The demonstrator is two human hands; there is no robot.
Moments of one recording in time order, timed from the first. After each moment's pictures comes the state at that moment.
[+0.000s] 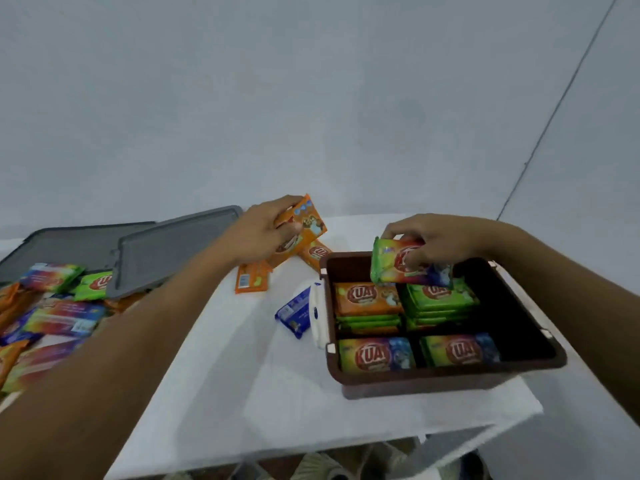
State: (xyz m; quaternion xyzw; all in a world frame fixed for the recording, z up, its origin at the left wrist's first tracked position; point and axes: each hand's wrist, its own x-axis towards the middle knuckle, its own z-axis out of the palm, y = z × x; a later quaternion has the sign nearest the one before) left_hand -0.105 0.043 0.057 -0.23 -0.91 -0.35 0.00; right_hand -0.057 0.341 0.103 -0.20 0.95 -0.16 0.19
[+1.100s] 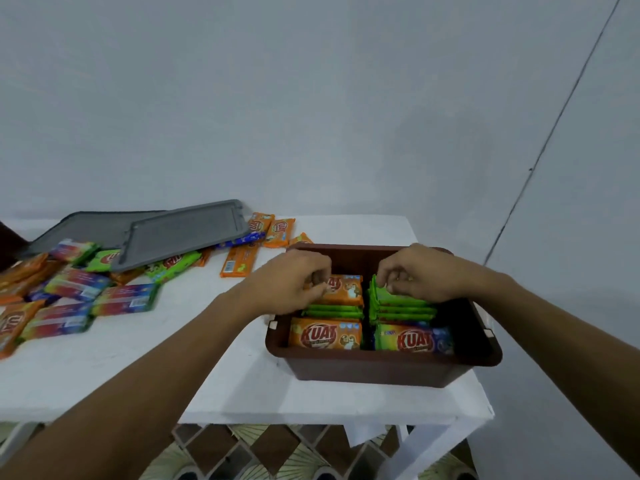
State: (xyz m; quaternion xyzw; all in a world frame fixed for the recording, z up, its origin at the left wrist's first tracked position) left_hand -0.023 0.143 0.024 -0.33 -0.93 -0.17 0.03; right_hand -0.044 0.411 0.039 -0.31 0.93 -0.14 0.12
